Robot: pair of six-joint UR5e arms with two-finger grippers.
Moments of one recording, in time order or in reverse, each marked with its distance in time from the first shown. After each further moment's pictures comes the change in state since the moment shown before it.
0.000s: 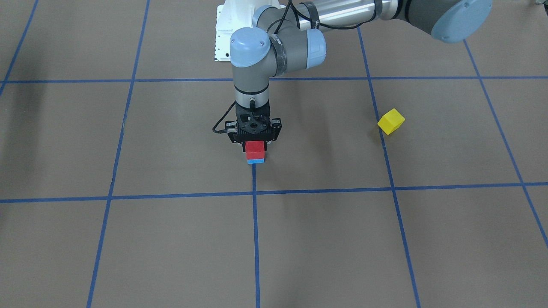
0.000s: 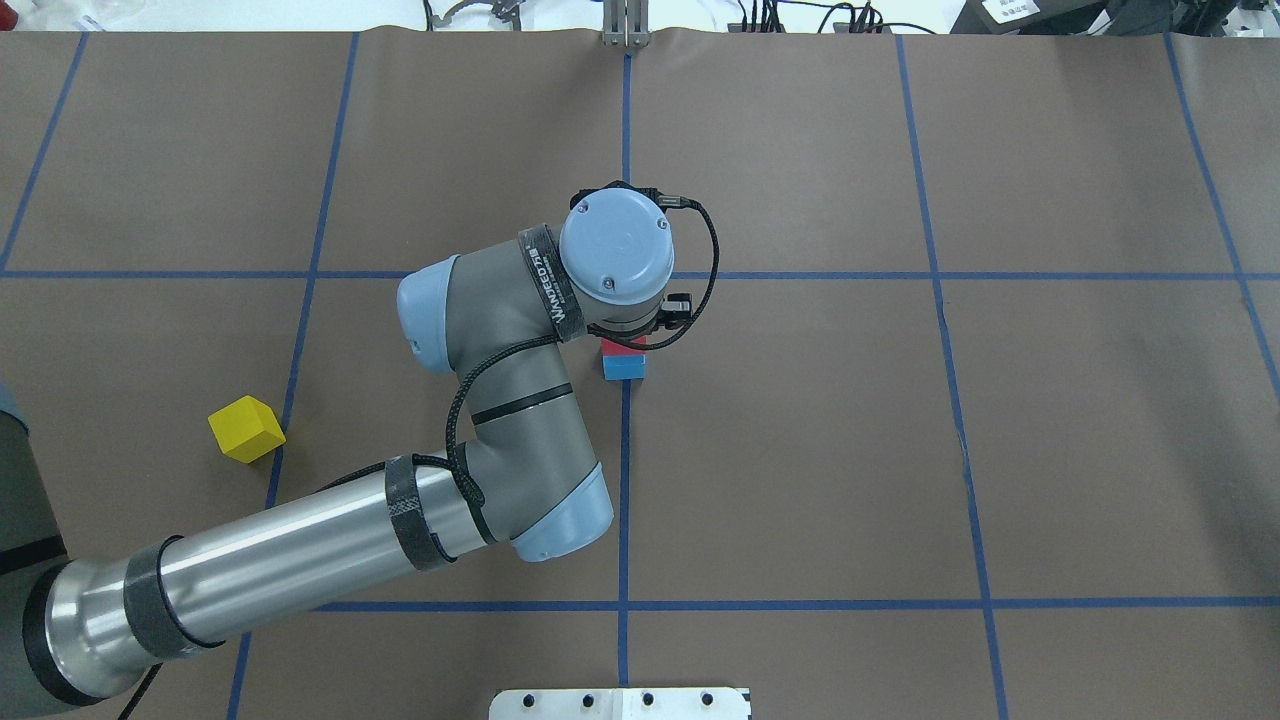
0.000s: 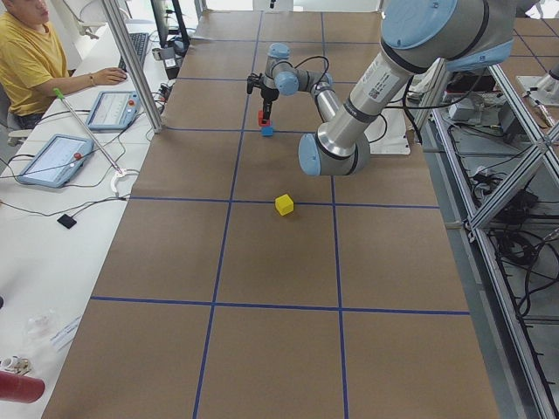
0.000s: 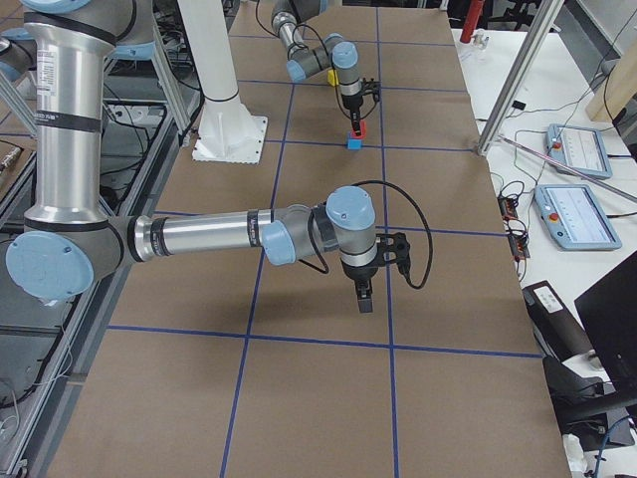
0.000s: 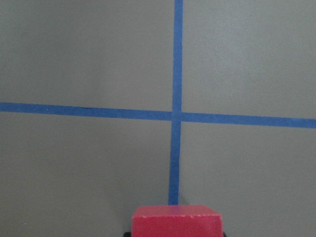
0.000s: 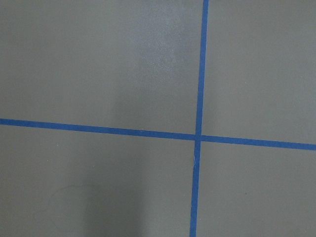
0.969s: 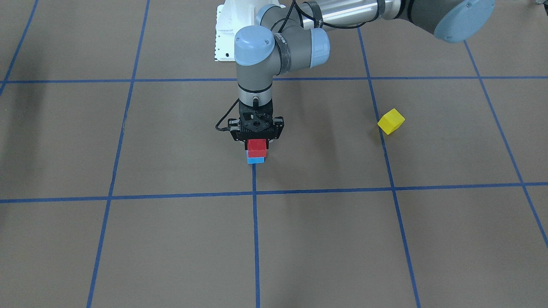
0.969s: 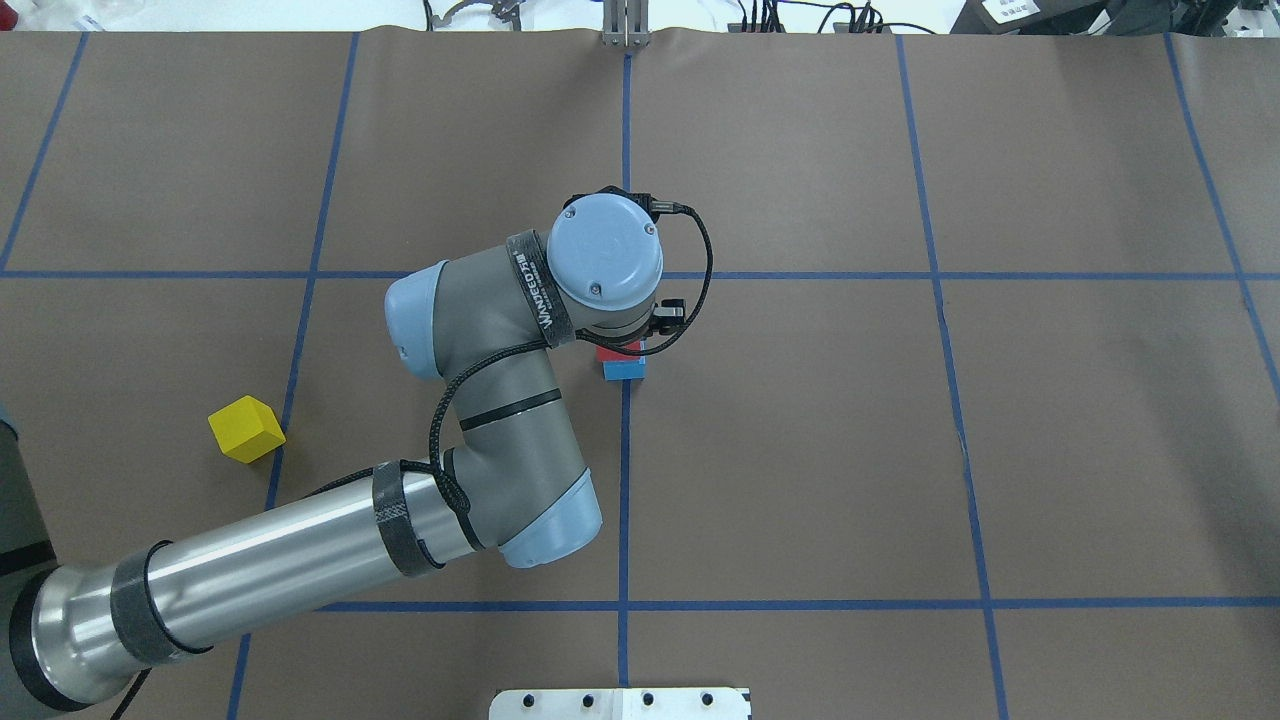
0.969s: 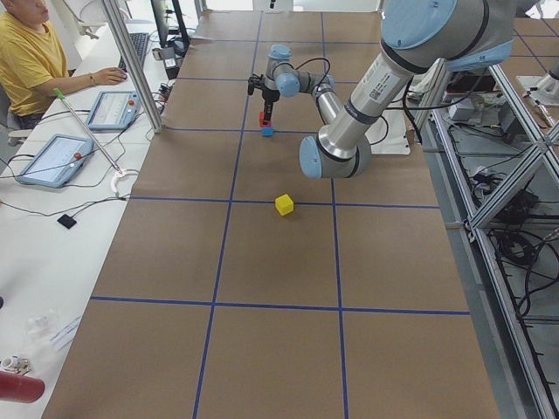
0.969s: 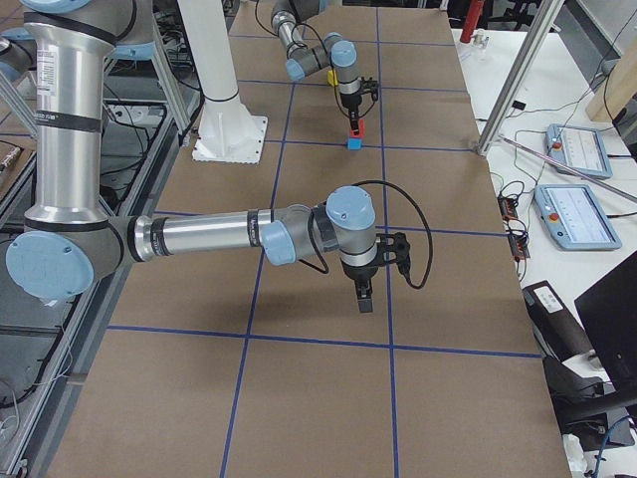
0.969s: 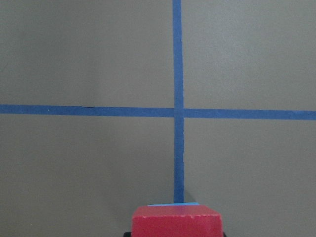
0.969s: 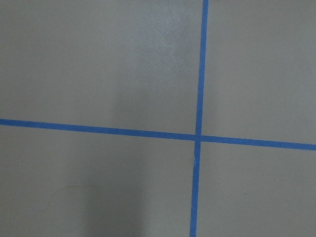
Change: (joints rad) left arm 0.002 0.021 -0.026 -0.002 -0.007 0.004; right arm 0.000 0.000 0.000 0.000 0.000 0.001
